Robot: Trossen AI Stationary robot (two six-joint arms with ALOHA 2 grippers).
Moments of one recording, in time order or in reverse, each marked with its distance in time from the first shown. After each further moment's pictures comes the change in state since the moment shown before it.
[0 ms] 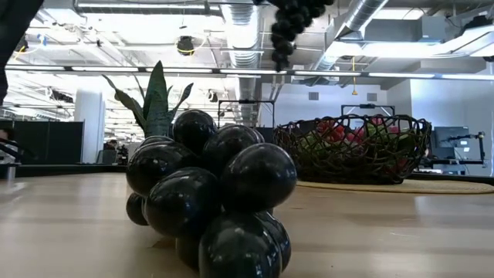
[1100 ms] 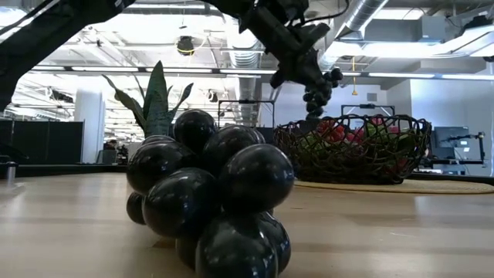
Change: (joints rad) left arm 0.350 0.211 -0.013 0.348 0.401 -0.178; right arm 0.015 -0.024 0.177 -0.376 0.021 -0.156
